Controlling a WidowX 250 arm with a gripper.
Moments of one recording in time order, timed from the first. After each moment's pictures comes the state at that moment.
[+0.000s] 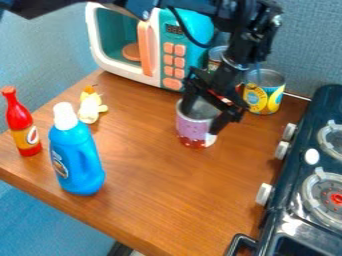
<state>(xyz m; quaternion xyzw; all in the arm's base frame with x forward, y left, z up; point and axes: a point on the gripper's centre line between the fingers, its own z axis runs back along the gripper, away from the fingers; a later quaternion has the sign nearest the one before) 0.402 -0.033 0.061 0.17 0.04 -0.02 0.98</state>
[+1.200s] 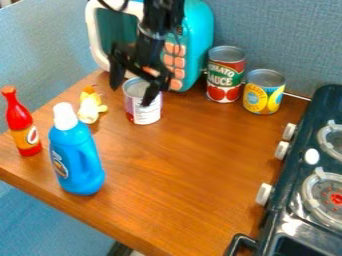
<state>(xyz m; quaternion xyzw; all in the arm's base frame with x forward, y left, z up) 0.377 0.068 0.093 0.16 0.00 0.08 0.98</state>
